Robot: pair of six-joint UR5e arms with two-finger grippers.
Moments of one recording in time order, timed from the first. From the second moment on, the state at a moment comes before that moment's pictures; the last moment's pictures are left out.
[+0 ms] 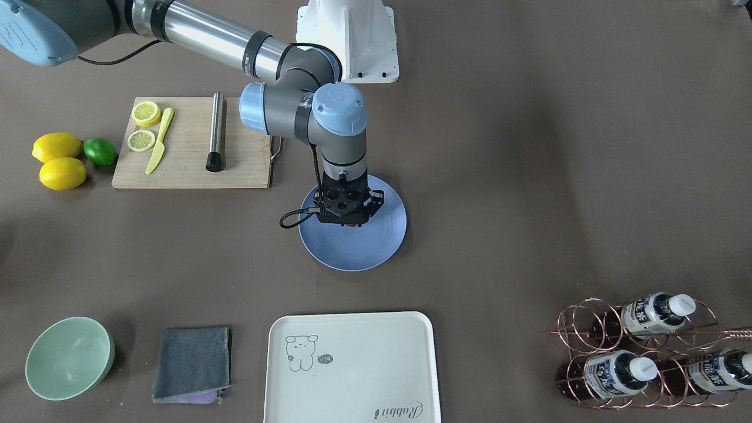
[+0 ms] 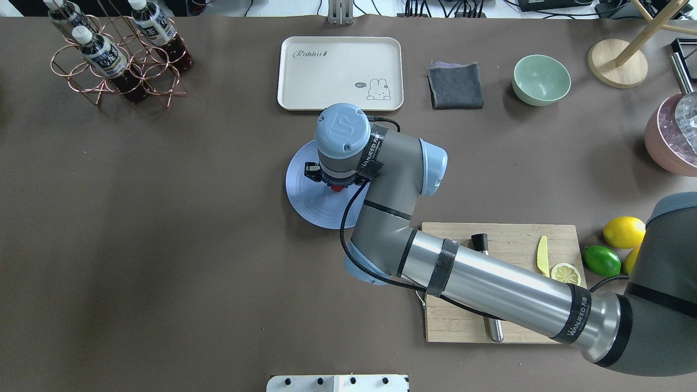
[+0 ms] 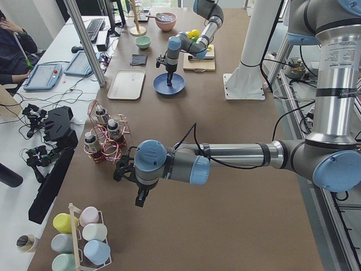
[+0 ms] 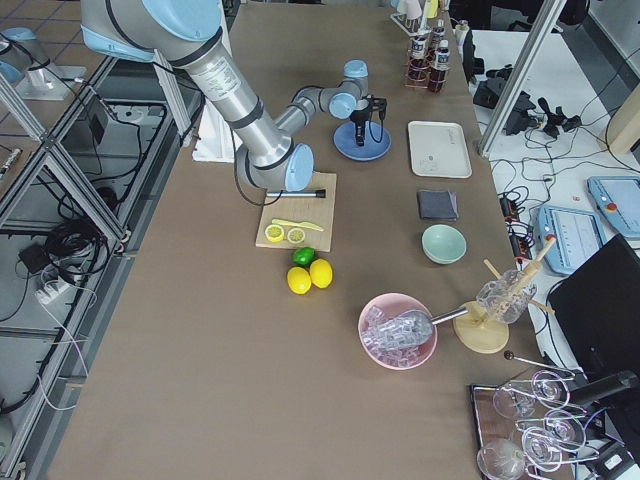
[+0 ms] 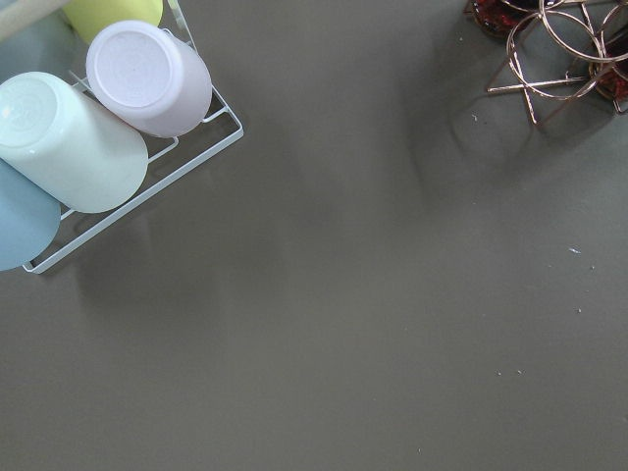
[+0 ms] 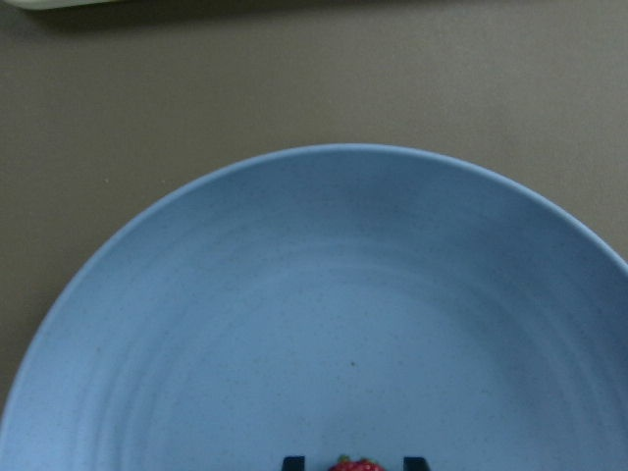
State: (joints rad) left arm -1.69 -1.56 -1.57 -1.78 -2.44 0.13; right arm 0.51 -0.66 1.25 -1.35 1.78 1.29
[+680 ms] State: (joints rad) left arm -1.69 -1.56 -1.57 -1.78 -2.44 0.13; right arm 0.57 -0.66 1.33 -1.43 1.85 1.26
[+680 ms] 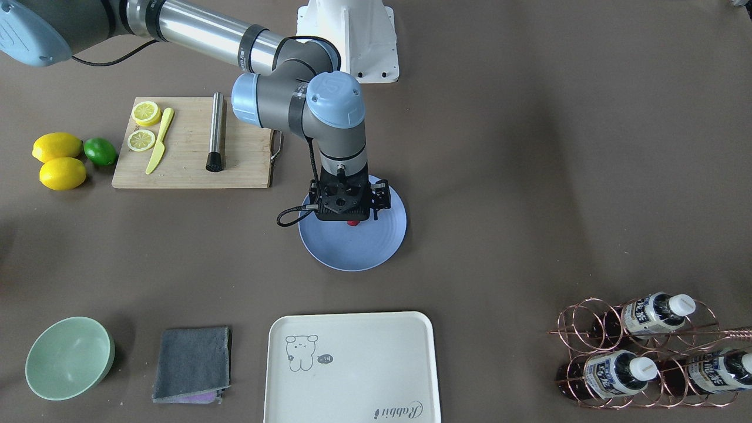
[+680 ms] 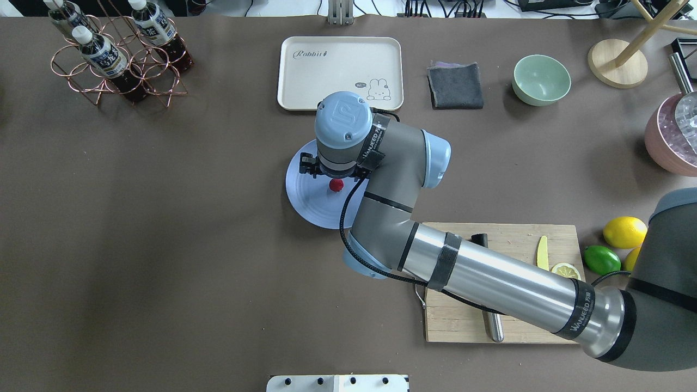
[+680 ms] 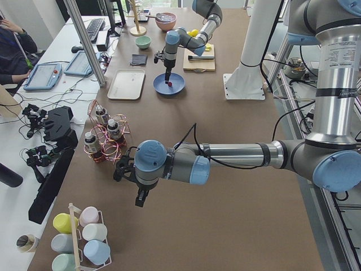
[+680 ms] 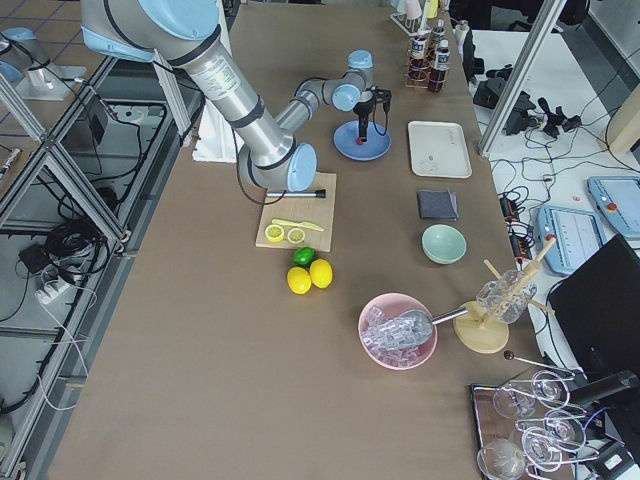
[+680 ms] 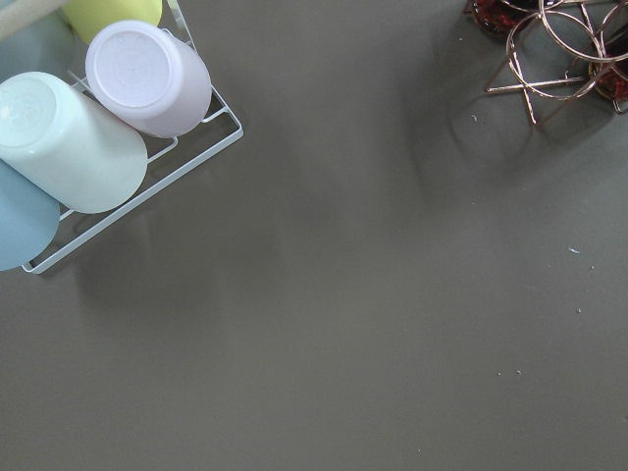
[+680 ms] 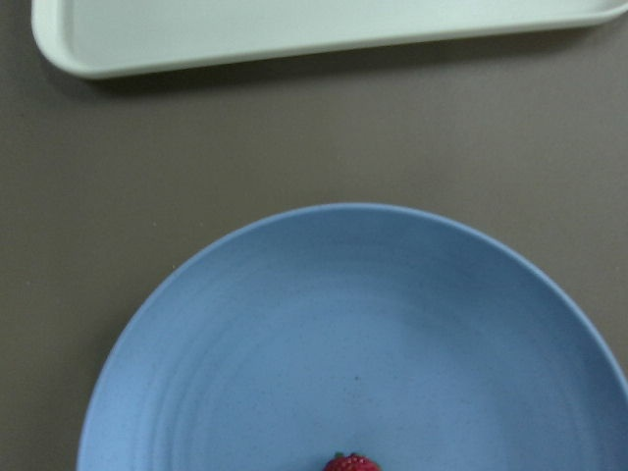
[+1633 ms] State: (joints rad) left arm -1.69 -1.54 -1.57 -1.78 -2.44 0.12; right arm 1.14 -1.11 1.68 -1.65 2.17 0.55
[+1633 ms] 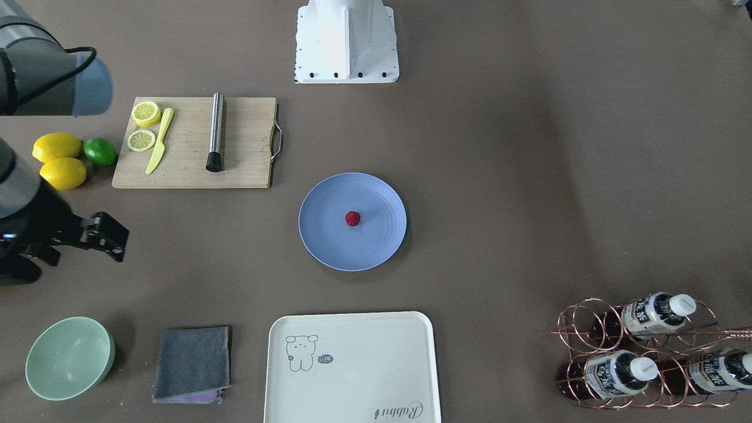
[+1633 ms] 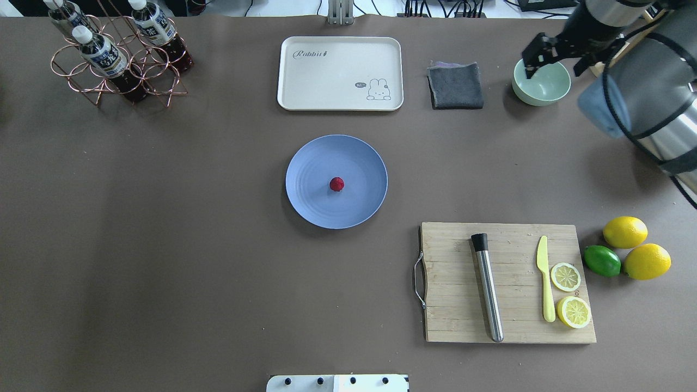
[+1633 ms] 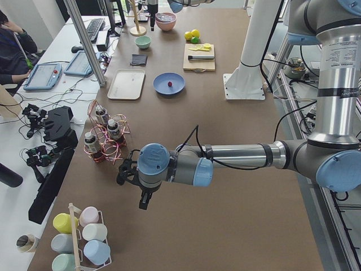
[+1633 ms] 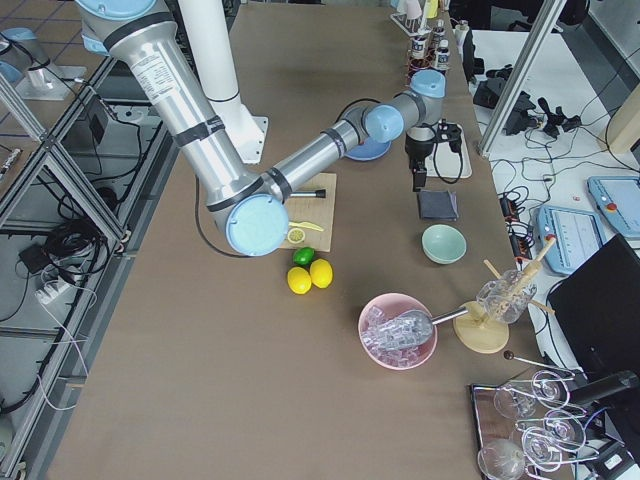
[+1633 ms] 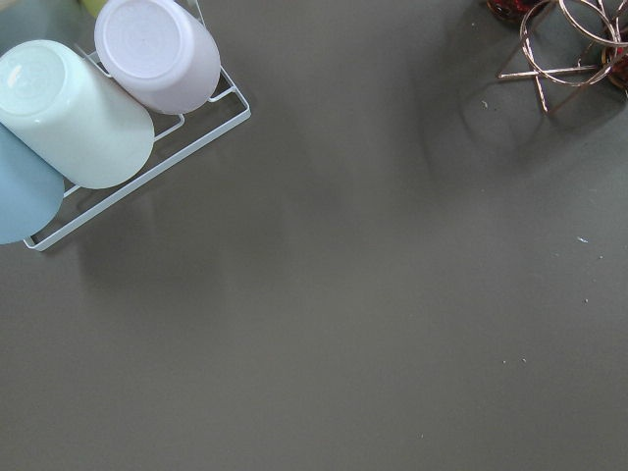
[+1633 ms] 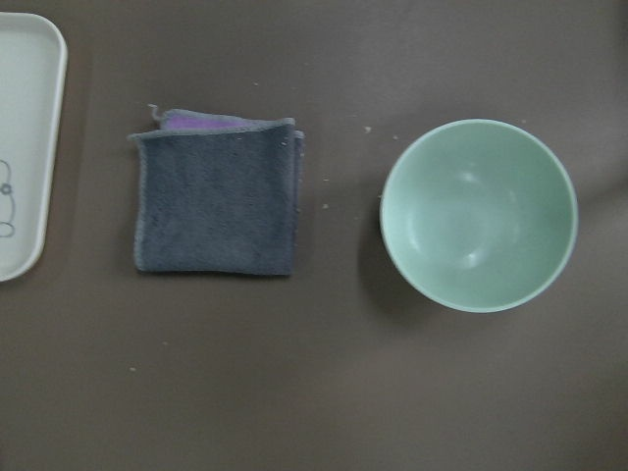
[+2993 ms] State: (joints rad) left arm -1.68 -1.54 -1.57 -1.78 -2.42 0.13; right arm 1.47 -1.51 1.69 -1.65 2.16 -0.09
